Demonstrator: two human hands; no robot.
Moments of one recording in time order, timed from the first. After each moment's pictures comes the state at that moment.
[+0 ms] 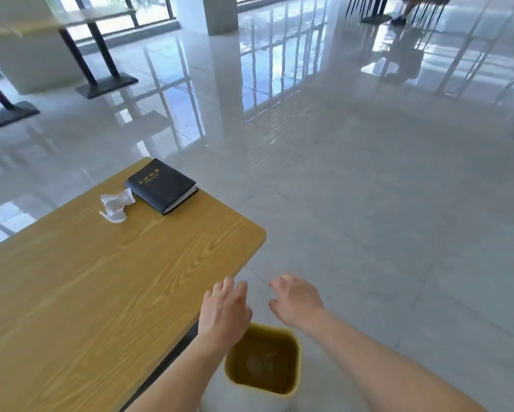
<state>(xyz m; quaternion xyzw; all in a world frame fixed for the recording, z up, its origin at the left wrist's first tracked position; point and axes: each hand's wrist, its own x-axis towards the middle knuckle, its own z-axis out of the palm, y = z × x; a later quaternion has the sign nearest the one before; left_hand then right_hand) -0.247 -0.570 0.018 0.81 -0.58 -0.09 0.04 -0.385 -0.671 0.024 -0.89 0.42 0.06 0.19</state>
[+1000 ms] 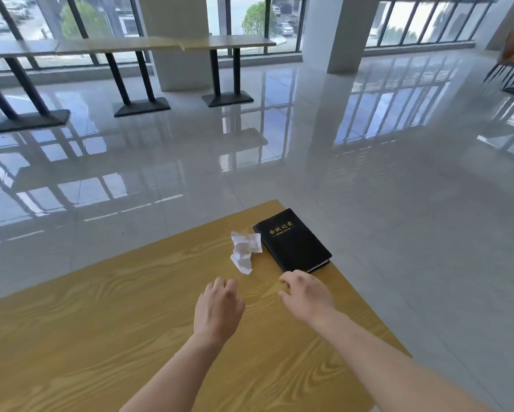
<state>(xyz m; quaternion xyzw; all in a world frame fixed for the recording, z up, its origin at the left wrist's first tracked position) 0.095 -0.547 0.045 0.92 -0.35 -0.06 0.15 -0.023 -0.712 0.073 -0.94 0.28 -0.01 0.20</state>
